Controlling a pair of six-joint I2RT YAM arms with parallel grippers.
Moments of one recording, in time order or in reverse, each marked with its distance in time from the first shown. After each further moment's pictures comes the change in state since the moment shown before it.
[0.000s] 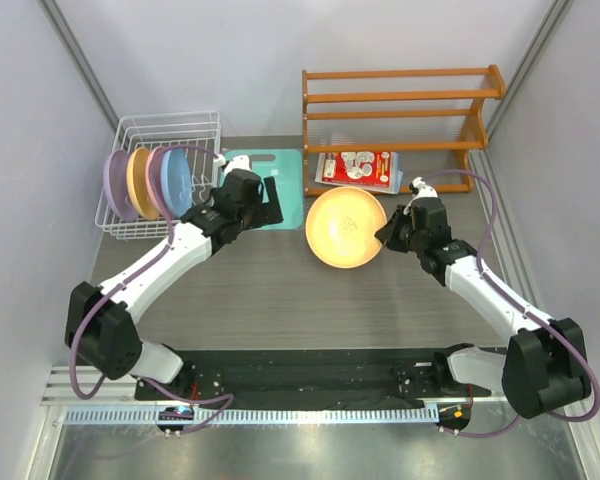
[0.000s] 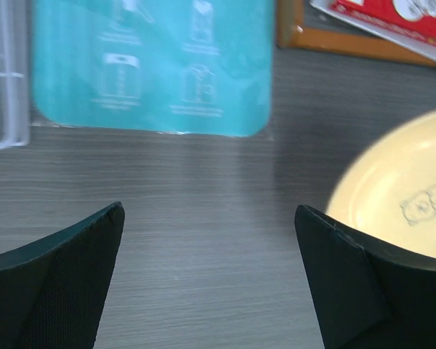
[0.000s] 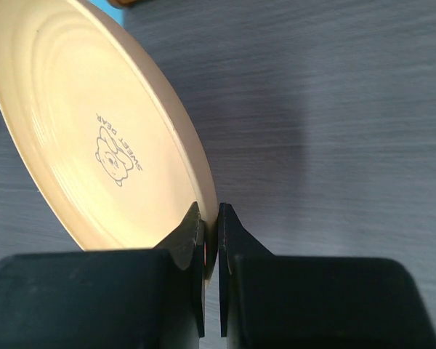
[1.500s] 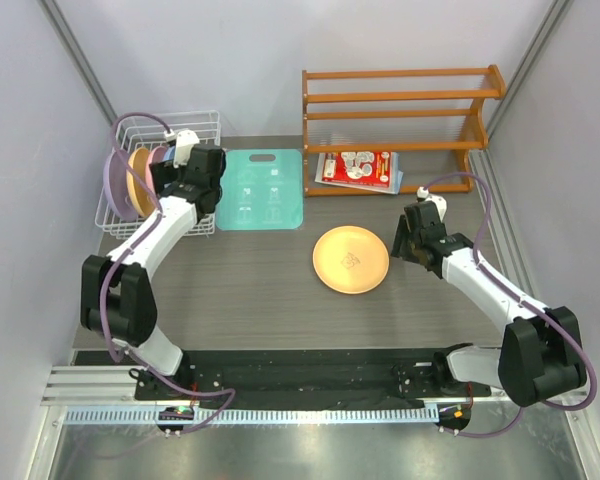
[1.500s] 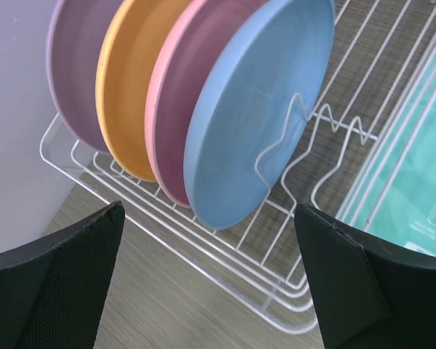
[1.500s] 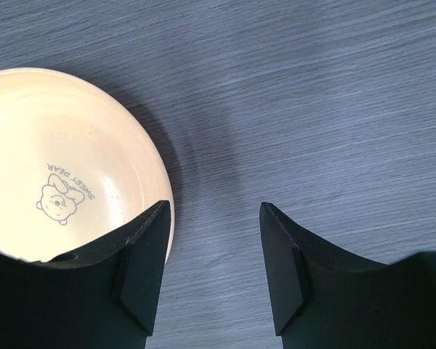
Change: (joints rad) left arm 0.293 0.142 0.079 0.109 -0.619 0.322; right arm 0.001 0.048 0.051 -0.312 0.352 -0.056
